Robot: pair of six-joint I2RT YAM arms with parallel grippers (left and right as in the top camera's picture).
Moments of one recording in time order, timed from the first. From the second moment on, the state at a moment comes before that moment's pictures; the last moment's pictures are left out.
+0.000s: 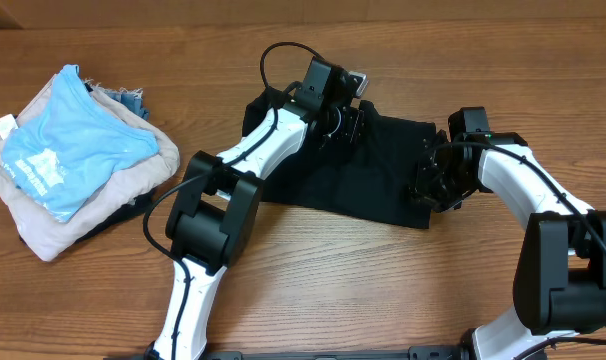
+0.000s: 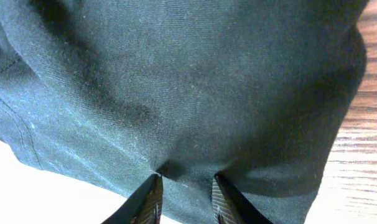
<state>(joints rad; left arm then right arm) -0.50 2.31 1.74 -0.34 0.43 -0.17 0.03 1.78 1.09 -0.82 -0.42 0.26</state>
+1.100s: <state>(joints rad) -0.35 2.34 1.91 -0.49 0.54 -0.18 0.03 1.77 1.04 -0.81 -0.22 0.34</state>
